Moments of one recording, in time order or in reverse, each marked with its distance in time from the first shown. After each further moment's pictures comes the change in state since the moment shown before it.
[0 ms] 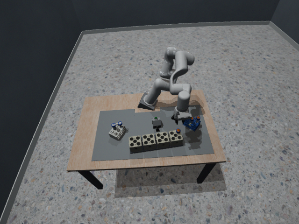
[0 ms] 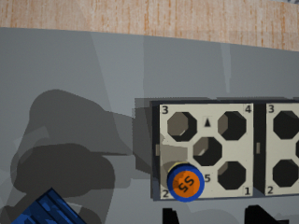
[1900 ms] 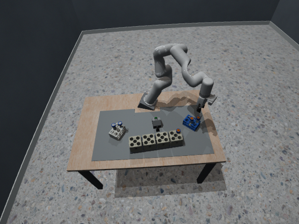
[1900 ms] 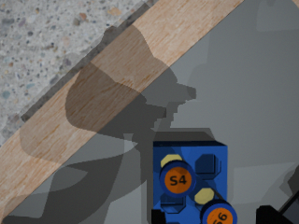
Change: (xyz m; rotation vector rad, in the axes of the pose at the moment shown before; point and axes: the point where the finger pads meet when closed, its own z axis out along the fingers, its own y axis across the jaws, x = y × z) arm -0.095 -0.192 -0.001 0.006 0.000 -0.750
